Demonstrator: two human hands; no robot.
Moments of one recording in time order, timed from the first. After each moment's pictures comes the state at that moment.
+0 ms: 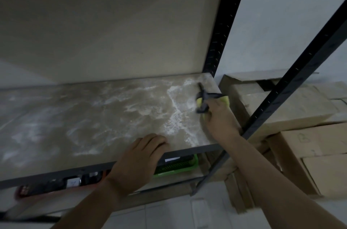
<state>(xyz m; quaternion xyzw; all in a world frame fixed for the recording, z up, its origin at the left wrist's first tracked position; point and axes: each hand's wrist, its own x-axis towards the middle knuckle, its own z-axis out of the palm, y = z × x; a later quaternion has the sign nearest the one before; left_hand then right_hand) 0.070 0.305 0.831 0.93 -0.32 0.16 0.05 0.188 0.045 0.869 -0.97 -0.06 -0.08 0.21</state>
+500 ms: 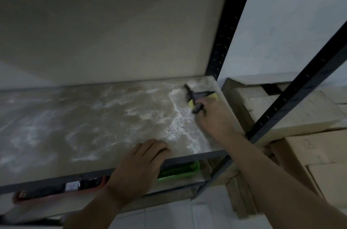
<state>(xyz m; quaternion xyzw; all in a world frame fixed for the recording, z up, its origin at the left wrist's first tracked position) 0.073 0.305 0.823 0.93 -0.32 0.18 0.07 0.214 0.064 0.878 -0.95 -0.14 -0.12 0.26</state>
